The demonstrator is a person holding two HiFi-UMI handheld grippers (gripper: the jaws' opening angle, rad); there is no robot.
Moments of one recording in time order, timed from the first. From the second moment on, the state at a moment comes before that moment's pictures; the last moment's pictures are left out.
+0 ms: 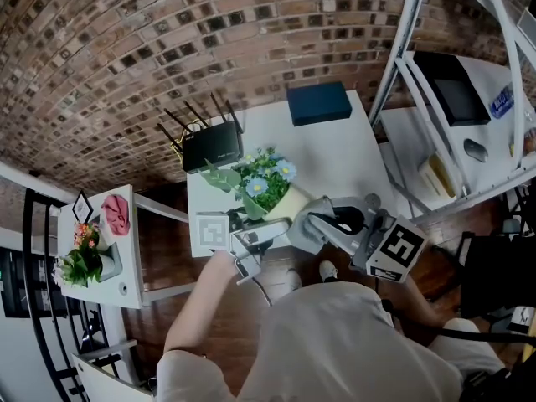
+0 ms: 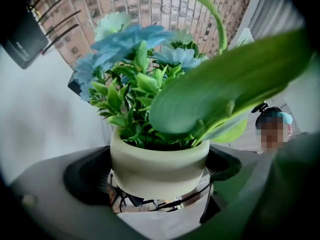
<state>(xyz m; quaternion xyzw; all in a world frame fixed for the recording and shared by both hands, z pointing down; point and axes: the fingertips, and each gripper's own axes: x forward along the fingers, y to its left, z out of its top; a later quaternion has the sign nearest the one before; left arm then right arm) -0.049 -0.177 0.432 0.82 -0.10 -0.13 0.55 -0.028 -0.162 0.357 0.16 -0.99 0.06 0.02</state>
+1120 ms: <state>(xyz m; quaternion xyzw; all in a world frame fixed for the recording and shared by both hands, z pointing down) -0.046 -0.181 0.352 0.81 -0.03 -0.27 0.53 -0.033 -0.181 0.445 0.19 -0.96 0.20 0.02</state>
